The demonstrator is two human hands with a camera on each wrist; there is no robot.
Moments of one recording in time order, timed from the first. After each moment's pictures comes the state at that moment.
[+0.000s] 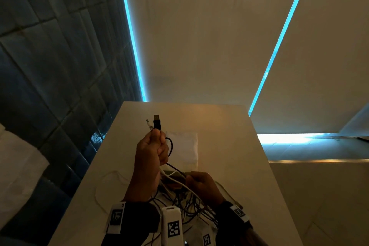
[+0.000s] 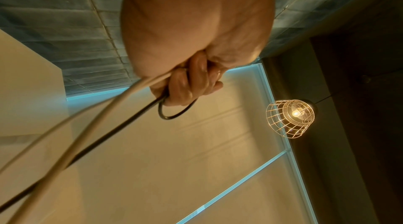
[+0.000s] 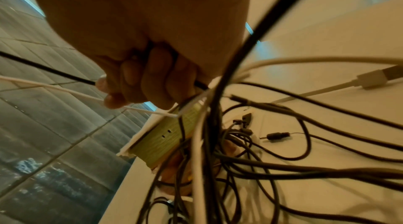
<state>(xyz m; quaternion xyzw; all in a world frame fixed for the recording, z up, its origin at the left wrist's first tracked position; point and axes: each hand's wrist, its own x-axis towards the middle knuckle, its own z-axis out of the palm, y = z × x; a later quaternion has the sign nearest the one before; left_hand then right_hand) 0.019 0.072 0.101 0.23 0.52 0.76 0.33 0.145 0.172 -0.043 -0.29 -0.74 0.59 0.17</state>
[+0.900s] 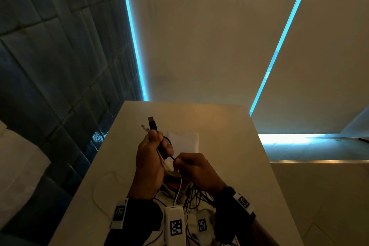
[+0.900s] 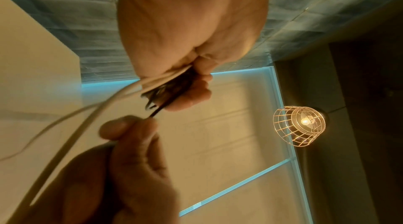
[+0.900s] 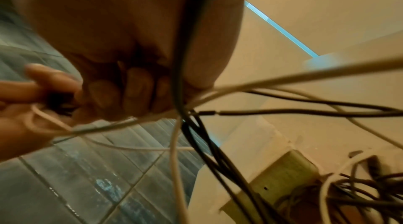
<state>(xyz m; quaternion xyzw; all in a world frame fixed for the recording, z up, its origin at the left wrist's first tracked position) 0.020 0.078 0.098 0.13 0.48 0.80 0.33 0.124 0.166 0.040 -0.16 -0.72 0.65 0.17</state>
